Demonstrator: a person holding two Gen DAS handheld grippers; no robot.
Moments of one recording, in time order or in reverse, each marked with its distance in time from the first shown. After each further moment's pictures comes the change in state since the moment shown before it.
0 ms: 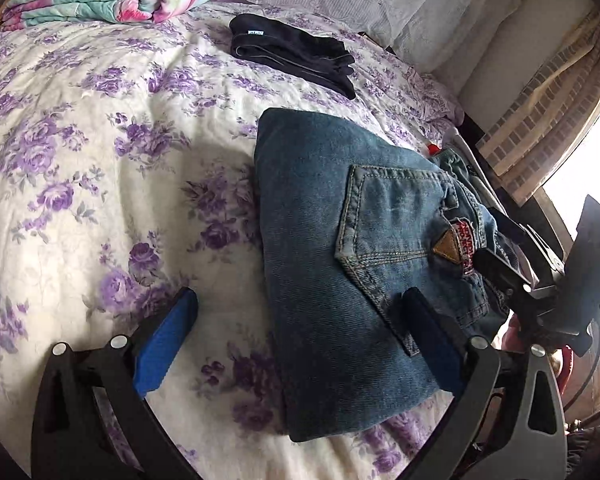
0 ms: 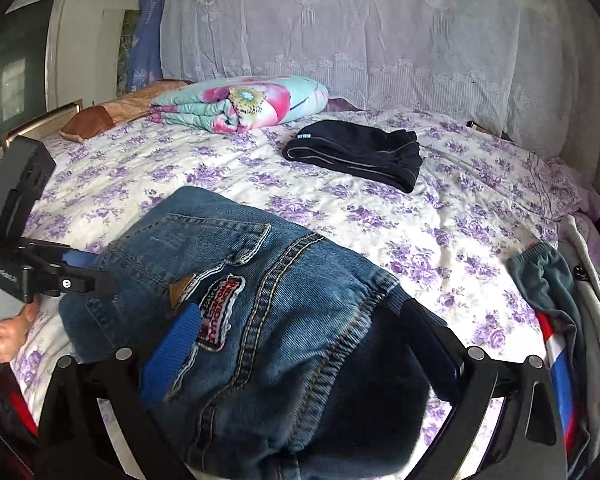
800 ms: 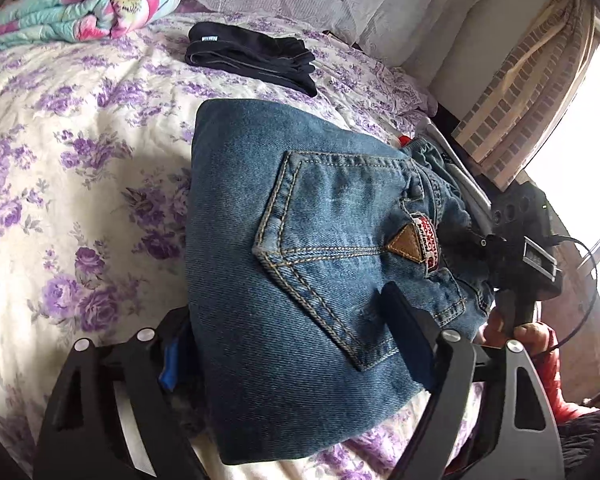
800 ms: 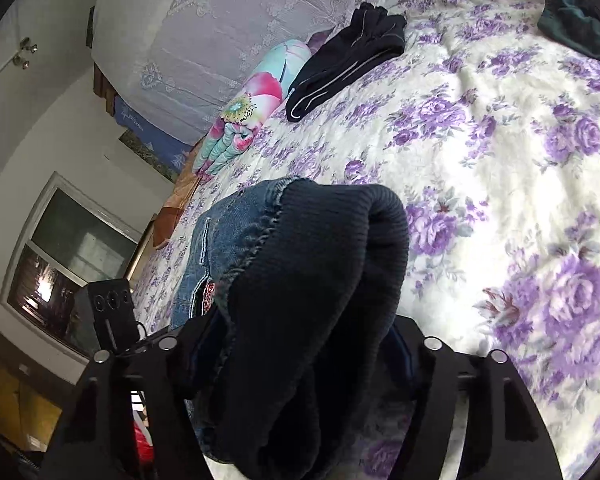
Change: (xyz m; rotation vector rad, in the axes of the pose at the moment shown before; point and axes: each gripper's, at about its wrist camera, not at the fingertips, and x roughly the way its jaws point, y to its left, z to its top) left arm 0.016 -0.039 -0.008 0.118 -0.046 -0.007; right arm 0.051 -0.073 -0.053 0.586 0.124 0.471
